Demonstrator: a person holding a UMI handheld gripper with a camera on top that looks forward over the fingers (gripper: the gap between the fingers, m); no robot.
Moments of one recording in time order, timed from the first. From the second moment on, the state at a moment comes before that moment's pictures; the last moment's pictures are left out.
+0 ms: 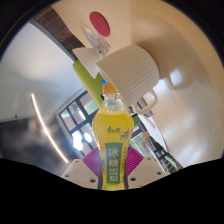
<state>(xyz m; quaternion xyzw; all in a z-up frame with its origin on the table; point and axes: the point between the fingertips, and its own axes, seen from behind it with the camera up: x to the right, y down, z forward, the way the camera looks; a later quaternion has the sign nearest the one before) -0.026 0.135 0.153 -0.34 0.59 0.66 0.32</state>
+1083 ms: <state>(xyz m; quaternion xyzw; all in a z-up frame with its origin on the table) 0.272 0.136 0.084 -0.74 0.07 0.00 0.67</state>
